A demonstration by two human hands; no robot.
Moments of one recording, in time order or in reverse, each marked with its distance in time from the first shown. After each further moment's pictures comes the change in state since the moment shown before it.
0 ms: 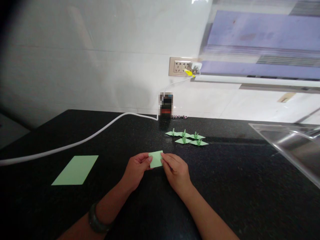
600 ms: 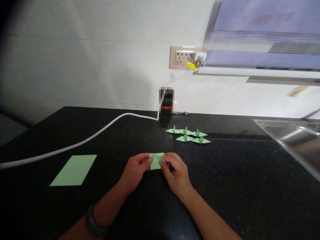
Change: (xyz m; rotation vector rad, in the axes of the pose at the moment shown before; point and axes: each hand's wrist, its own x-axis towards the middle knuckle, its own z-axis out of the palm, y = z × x) left_hand 0.000 0.009 0.000 0.030 -0.027 -0.085; right_hand 0.001 -0.006 0.002 0.140 -0.034 0.107
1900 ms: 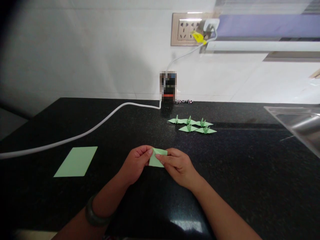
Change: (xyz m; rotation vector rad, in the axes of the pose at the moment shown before) left_hand -0.002 0.001 -0.003 0.085 -0.036 -0.067; right_hand 0.002 0.006 -0.014 0.048 -0.360 -0.178
